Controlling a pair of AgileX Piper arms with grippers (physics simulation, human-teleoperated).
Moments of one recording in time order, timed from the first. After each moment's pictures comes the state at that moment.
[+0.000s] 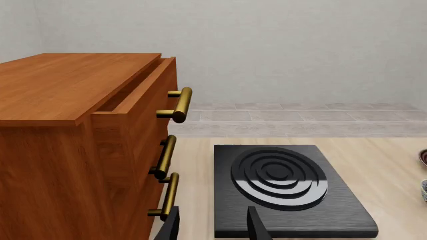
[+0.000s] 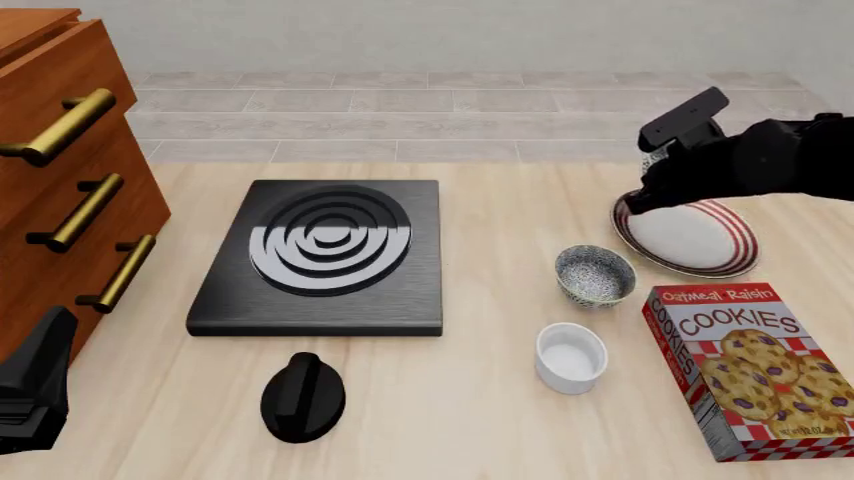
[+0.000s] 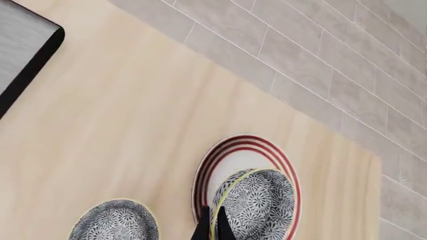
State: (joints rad) left arm 0.00 0.00 0.00 0.00 0.00; right arm 0.02 1.69 -1.07 0.15 -0.52
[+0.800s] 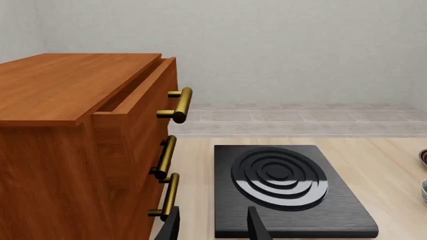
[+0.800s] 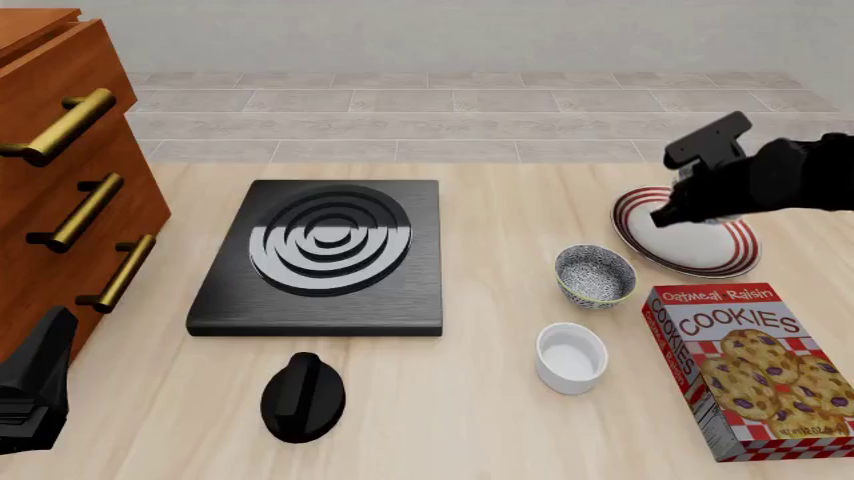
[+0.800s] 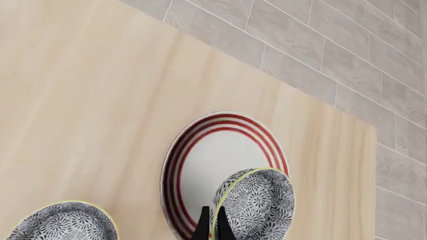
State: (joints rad) left arm 0.00 0.00 0.00 0.00 0.00; right arm -0.09 1.79 -1.08 0.11 -0.54
